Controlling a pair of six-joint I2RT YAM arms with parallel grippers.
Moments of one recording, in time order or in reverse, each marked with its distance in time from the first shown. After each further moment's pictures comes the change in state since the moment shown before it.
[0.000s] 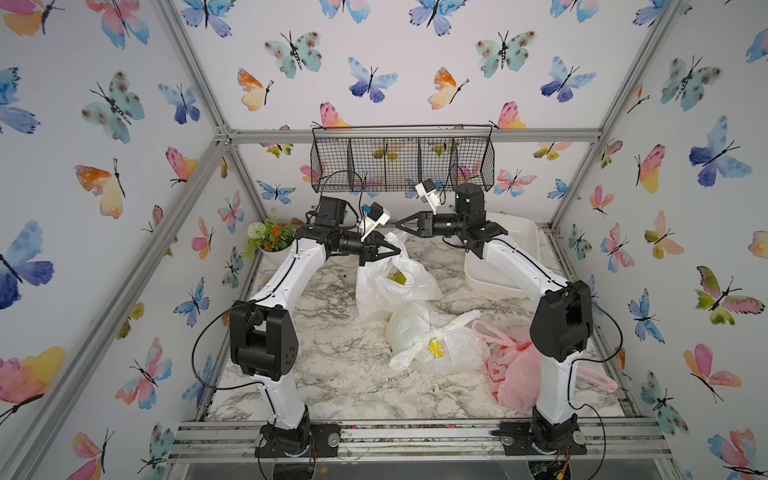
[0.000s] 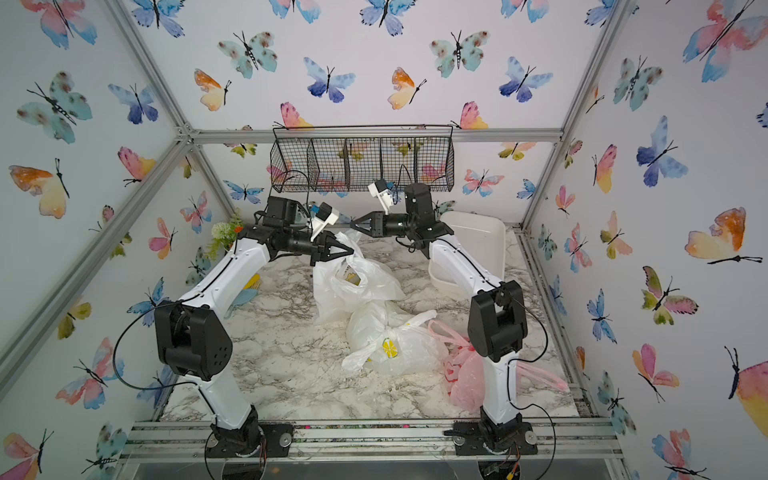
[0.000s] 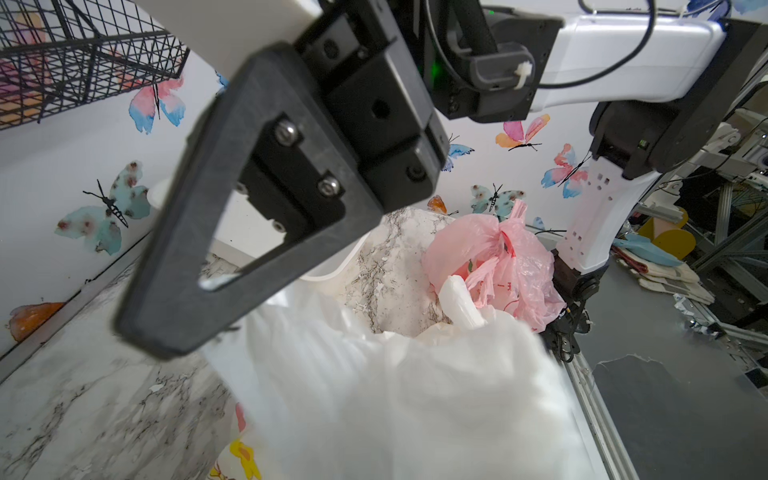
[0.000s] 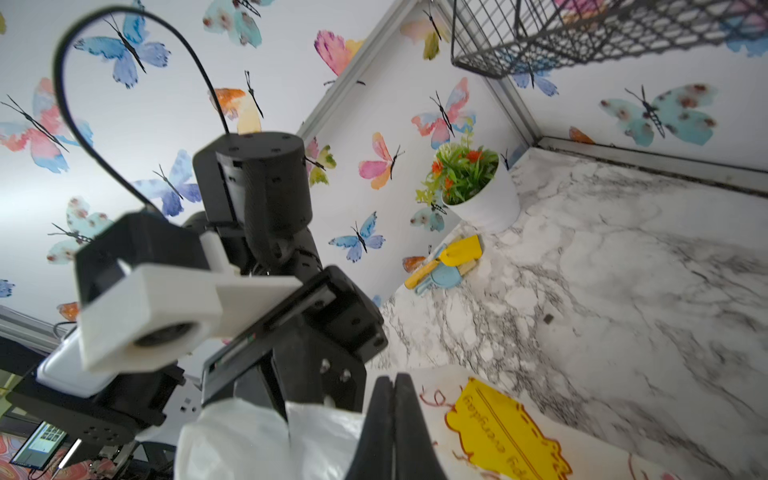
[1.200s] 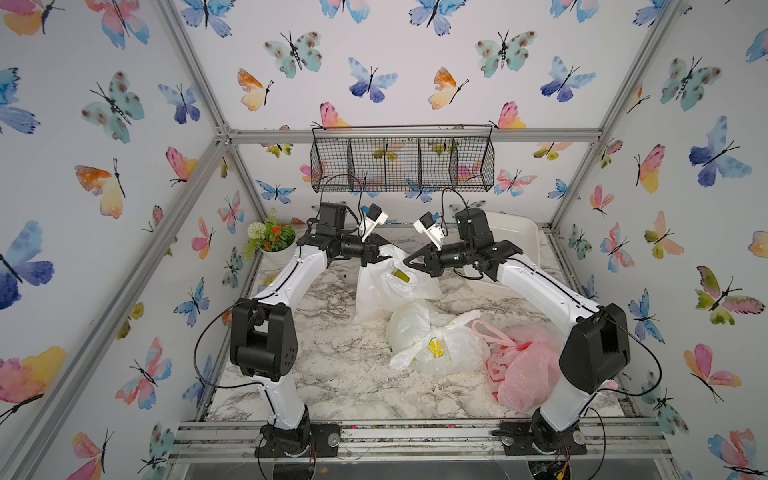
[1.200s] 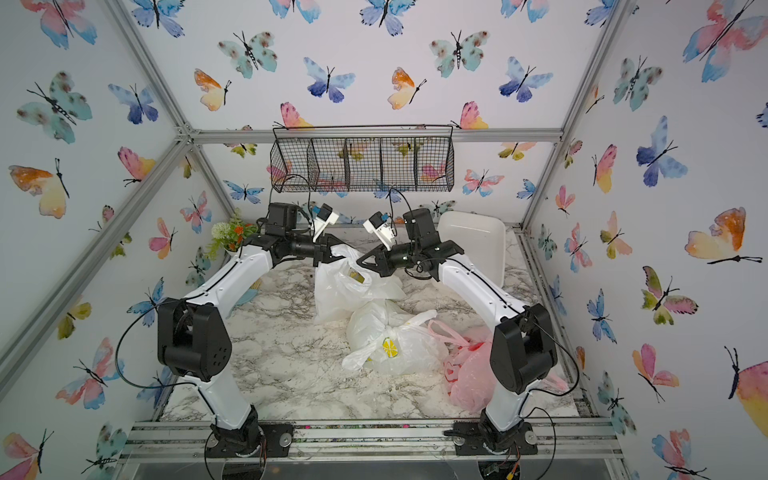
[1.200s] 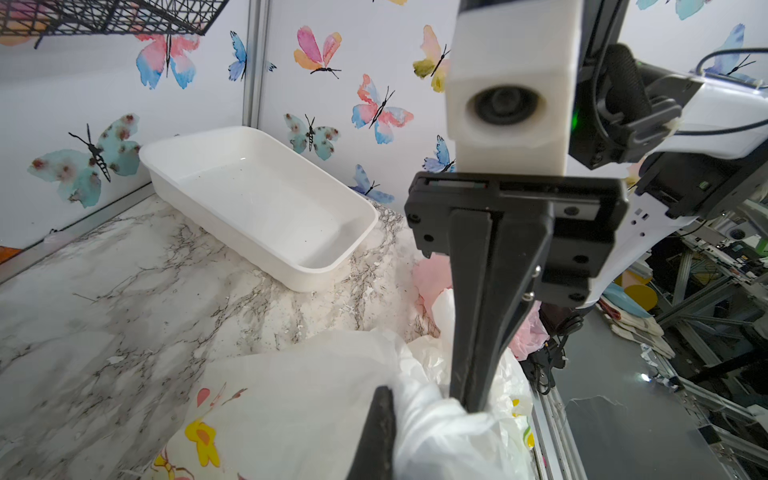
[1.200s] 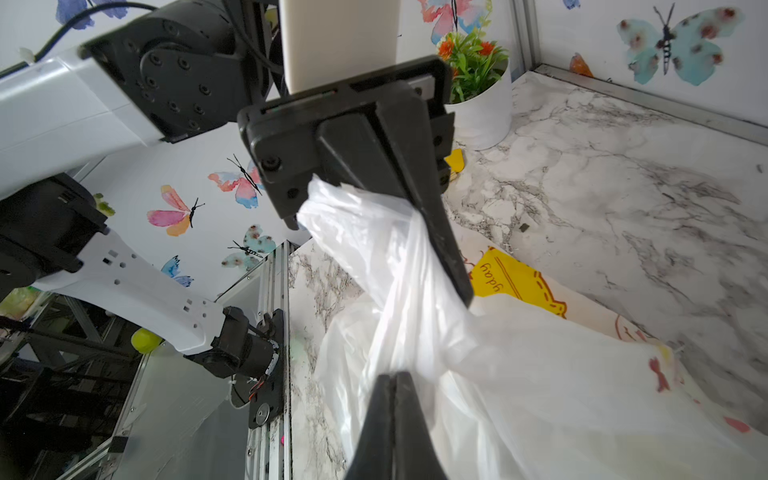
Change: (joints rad) left arm 0.004 -0.003 -0.095 0.202 0.021 -0.275; right arm 0.094 -0.220 -0.222 -0.361 0.100 -0.520
